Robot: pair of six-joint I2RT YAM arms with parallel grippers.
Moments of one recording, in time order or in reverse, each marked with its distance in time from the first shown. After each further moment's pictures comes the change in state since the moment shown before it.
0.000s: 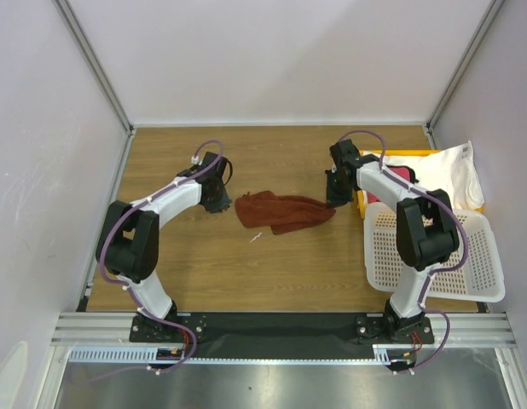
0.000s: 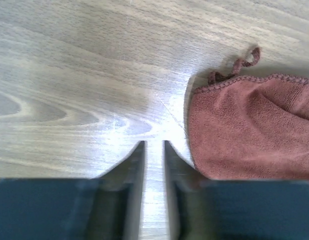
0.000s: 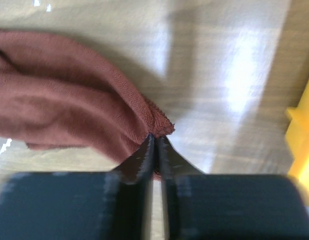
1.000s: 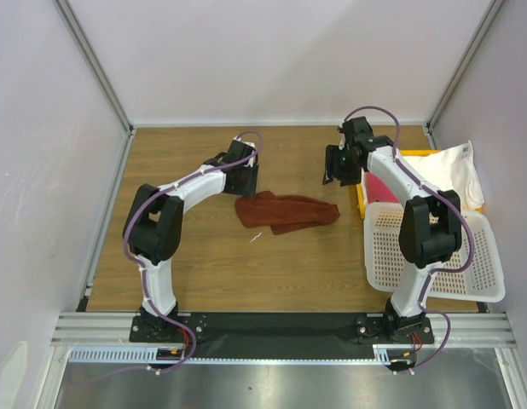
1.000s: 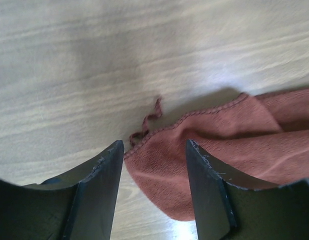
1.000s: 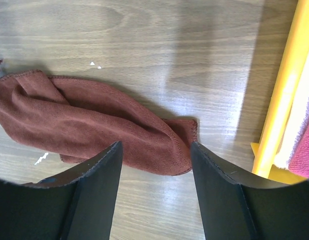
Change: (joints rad) left arm -0.108 0.217 0.258 0.102 0.015 0.387; right arm -0.069 0.018 0.212 -0.060 -0.061 -0.076
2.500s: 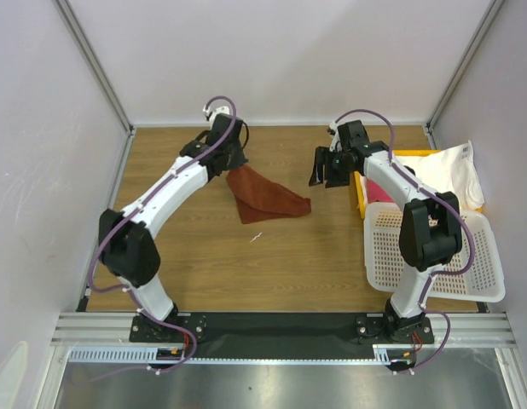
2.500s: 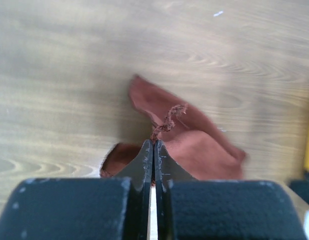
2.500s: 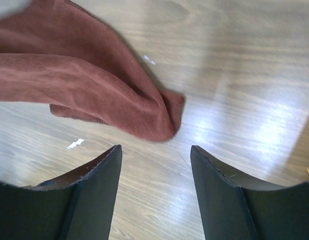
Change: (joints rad) left arm -0.021 -0.209 0.149 -0.164 -0.195 -0.357; right arm 0.028 -0.024 -0.065 0.095 -0.166 0.008
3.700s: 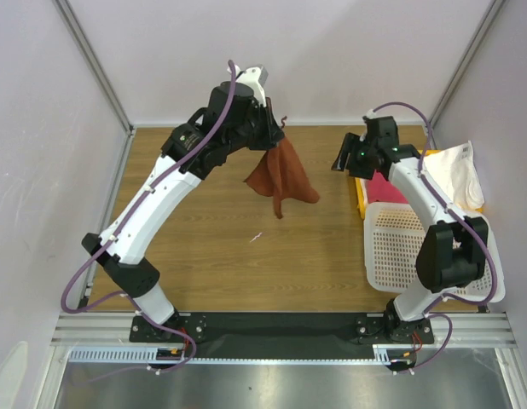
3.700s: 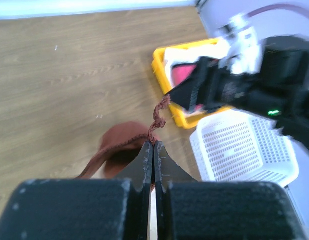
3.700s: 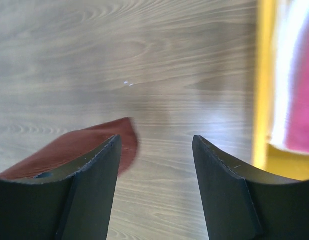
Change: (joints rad) left arm -0.235 -0.062 0.546 -0.242 0.233 0.125; right arm -0.091 -0.189 -0.078 0.064 0.122 0.144
